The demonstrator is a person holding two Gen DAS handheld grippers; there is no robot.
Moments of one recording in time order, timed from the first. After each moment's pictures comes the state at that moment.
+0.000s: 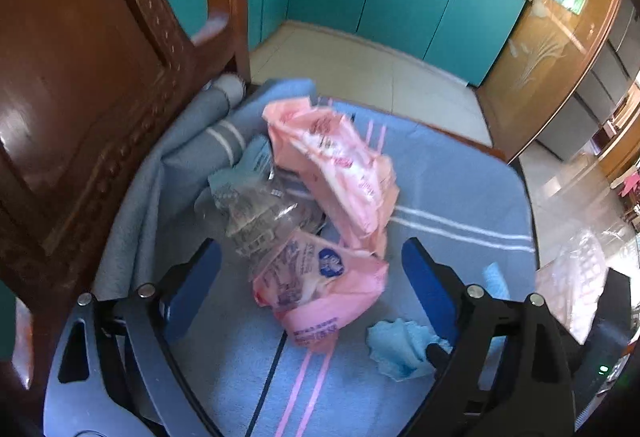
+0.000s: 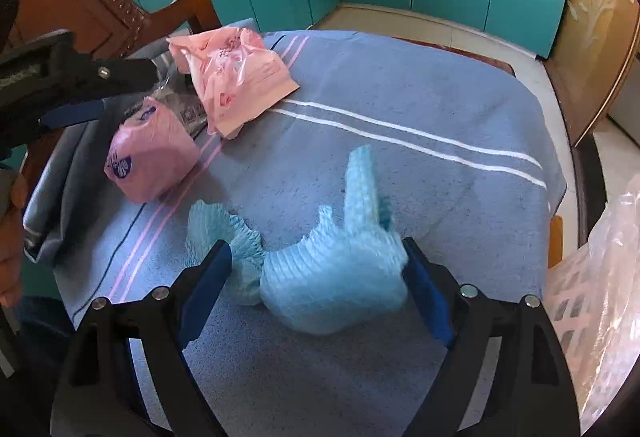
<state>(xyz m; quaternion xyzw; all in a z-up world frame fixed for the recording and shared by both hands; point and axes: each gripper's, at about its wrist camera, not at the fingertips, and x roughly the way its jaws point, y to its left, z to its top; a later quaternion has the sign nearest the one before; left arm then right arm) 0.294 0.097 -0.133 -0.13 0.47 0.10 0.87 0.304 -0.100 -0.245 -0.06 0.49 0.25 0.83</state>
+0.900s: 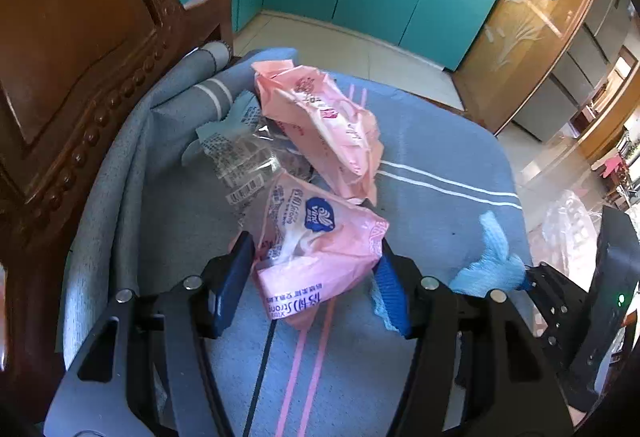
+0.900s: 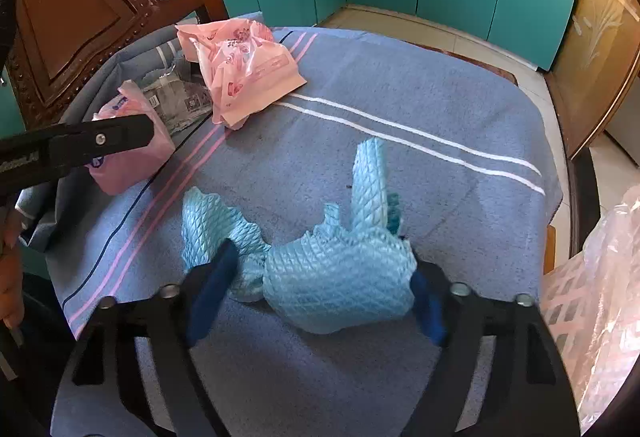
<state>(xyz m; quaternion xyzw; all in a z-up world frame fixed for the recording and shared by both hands) 0.267 0.097 -0.149 -0.13 0.46 0.04 0.87 0.302 -0.097 -0.246 -0.08 0.48 0.26 0.83</state>
